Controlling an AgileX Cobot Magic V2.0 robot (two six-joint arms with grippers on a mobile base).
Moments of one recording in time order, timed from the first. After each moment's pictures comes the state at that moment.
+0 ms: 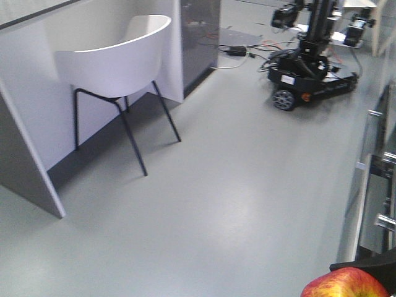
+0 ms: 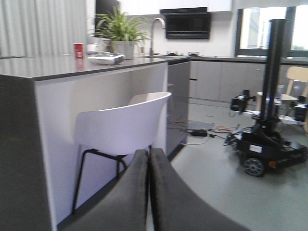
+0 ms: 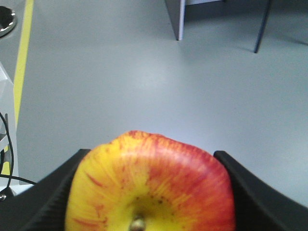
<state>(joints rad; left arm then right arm) -0.02 -0.01 0.02 -0.03 0.00 -0.06 0.65 0.60 -0.68 0.26 0.89 -0.25</state>
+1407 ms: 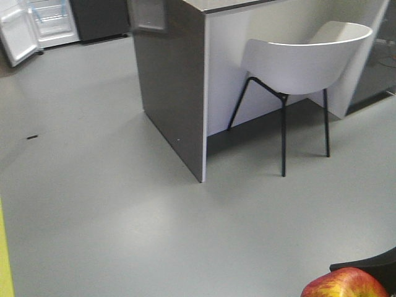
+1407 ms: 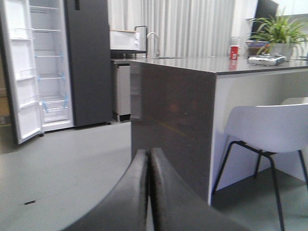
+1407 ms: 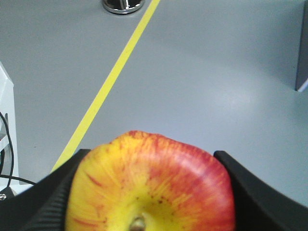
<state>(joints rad) -0.02 -0.01 0.02 -0.03 0.00 -0.06 0.65 0.60 -0.68 0.26 0.89 -0.25</state>
